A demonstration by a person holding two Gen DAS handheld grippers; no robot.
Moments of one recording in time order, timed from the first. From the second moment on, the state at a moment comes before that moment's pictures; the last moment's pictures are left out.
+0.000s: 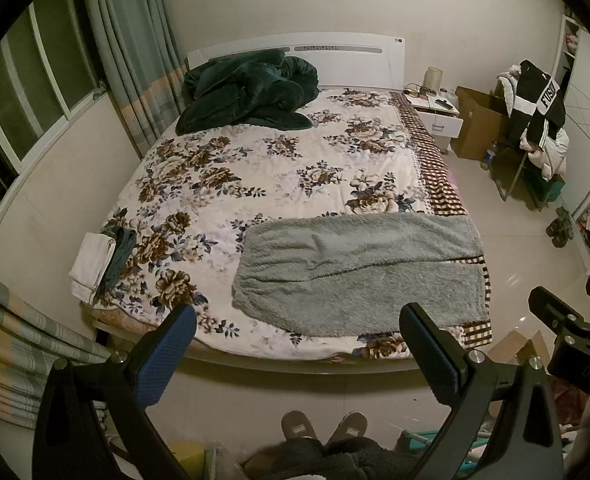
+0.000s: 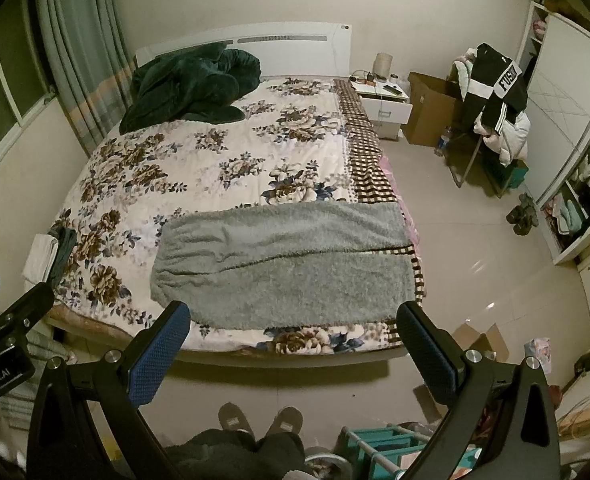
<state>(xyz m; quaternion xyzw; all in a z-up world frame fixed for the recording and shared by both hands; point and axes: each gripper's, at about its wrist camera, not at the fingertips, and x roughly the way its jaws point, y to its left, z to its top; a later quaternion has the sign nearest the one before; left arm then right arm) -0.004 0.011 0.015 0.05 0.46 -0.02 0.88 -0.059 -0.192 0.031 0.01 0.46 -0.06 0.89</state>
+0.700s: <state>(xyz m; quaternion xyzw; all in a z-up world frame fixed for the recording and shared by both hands) 0.125 -0.008 -0.030 0.01 0.46 0.09 0.89 0.088 -0.300 -0.073 0.06 0.46 -0.10 0.88</state>
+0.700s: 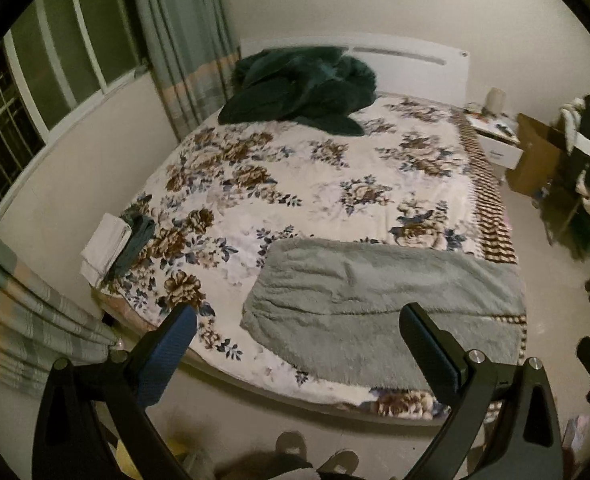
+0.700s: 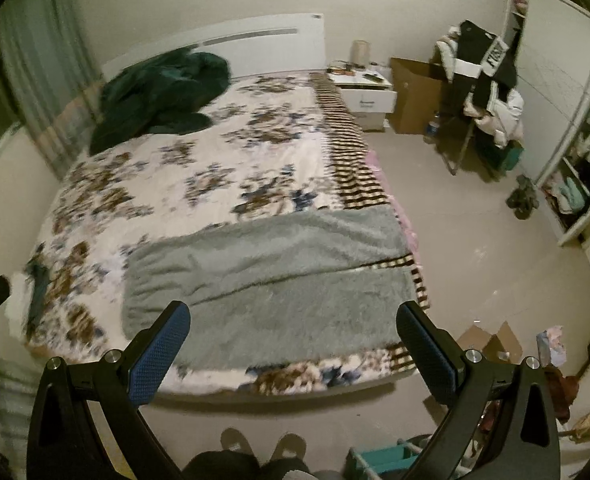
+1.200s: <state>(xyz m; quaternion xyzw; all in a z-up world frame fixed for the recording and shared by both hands) 0.400 -0.015 -0.286 -0.07 0.64 0.11 0.76 0.406 -0.409 -0.334 0.21 0.57 -0.21 0.77</state>
